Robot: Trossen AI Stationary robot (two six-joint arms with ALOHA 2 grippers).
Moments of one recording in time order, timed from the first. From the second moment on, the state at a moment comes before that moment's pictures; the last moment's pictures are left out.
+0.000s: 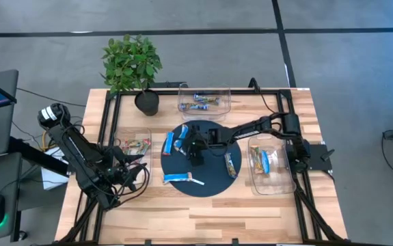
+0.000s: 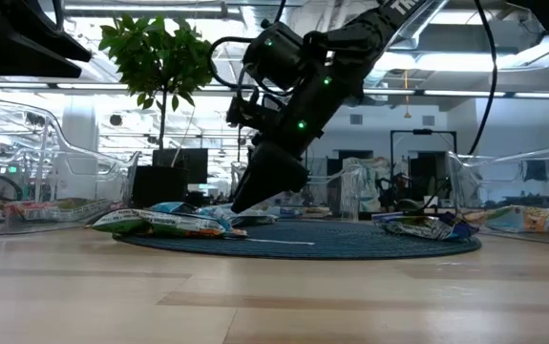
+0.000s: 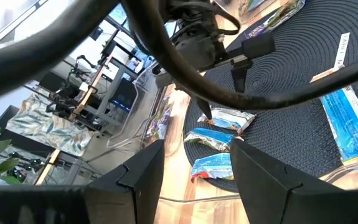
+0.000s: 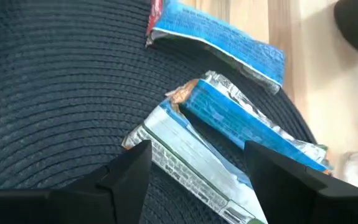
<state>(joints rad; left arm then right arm) -0.99 1.26 0.68 -1.02 -1.31 -0.77 -0.03 2.09 1.34 -0.12 0.14 -0.36</state>
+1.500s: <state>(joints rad) -0.99 1.26 0.68 -1.02 -1.31 -0.77 -0.01 2.10 1.34 -0.18 0.17 -0.25</state>
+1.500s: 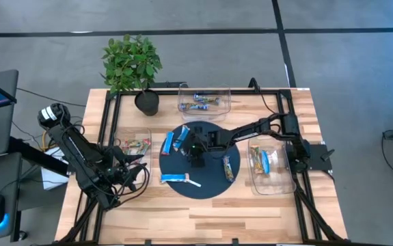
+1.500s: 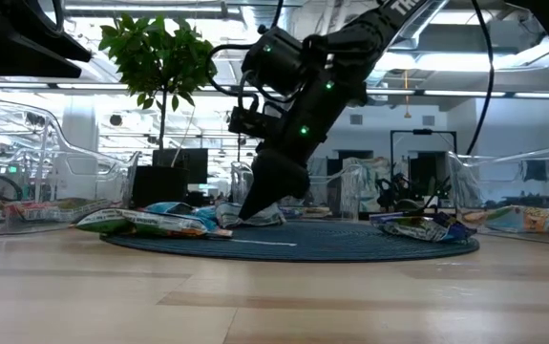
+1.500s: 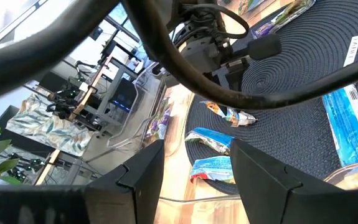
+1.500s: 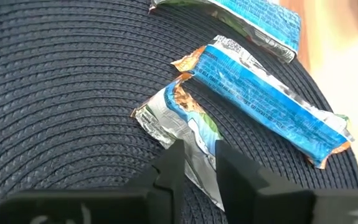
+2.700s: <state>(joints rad) -0.99 1.26 0.68 -1.02 -1.28 -0.77 0.11 2.09 1.58 -0.44 0.46 -0.26</state>
